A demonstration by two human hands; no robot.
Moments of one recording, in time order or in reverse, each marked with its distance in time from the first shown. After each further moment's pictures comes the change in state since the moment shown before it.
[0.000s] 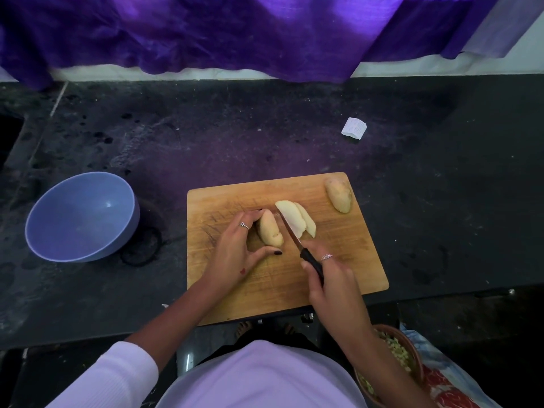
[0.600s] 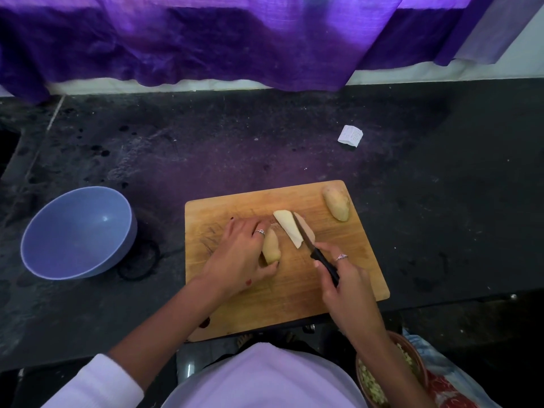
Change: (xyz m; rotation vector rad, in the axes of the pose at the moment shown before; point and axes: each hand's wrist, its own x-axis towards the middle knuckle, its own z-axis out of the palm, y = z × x) left_hand 0.019 0.023 -0.016 0.491 -0.311 0.073; right_hand 0.012 0.009 -0.012 0.075 0.055 0.068
